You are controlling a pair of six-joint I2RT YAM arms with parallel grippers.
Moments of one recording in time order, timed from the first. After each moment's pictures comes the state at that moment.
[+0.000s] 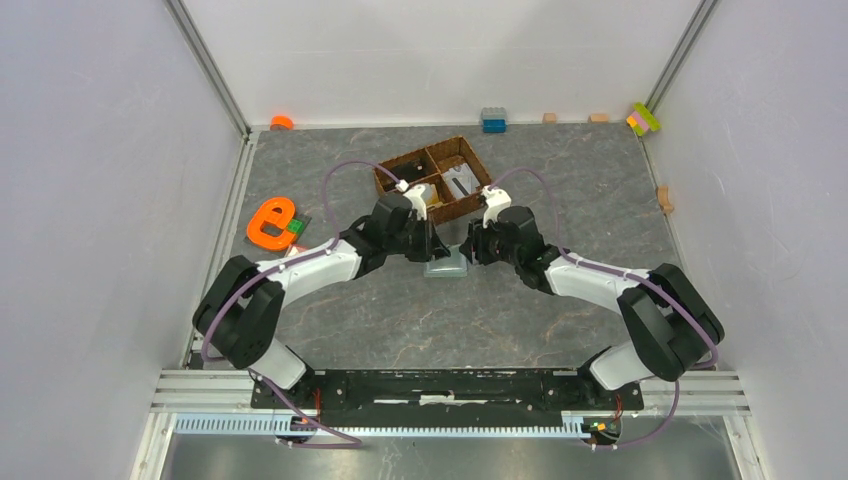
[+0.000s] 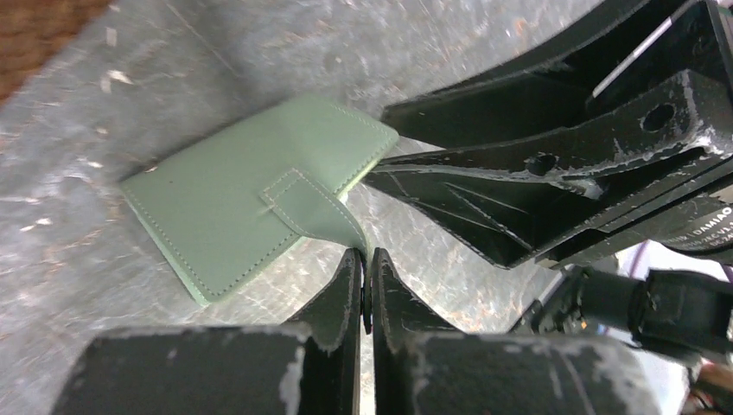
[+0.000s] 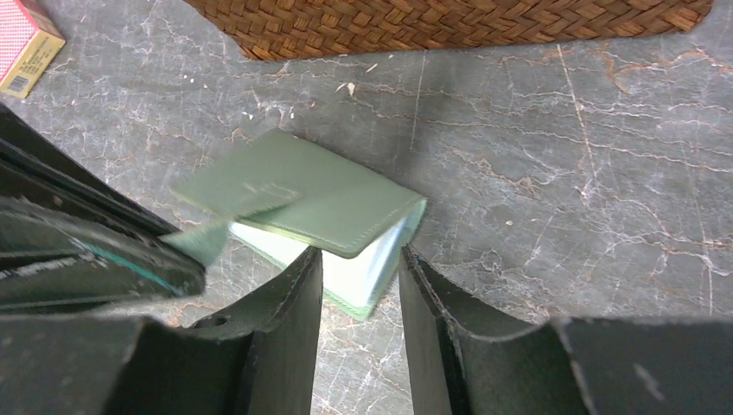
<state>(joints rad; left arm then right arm) -0.67 1.54 0.89 0.03 0.26 -0.59 0.60 1.48 0.68 0.25 -0.09 0.29</state>
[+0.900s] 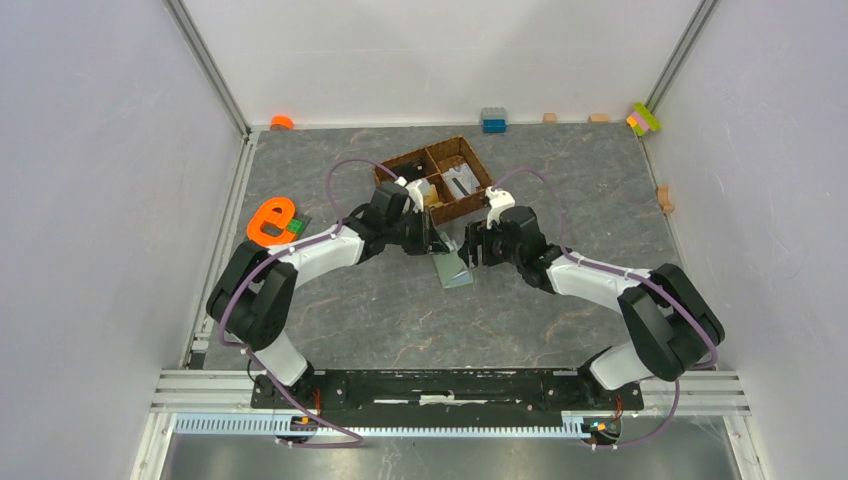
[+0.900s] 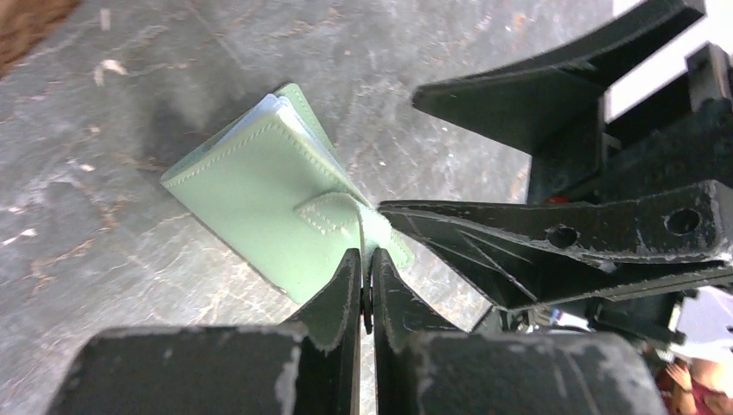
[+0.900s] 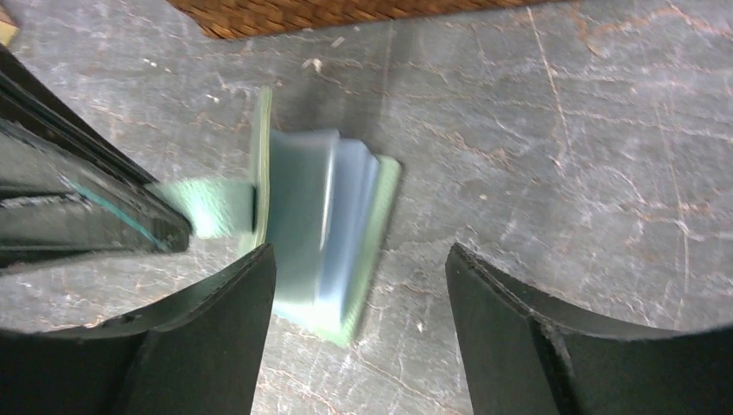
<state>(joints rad) -0.59 1.66 0.97 0.00 0.46 -0.63 0.58 1.48 0.68 0.22 -0.10 0.29</state>
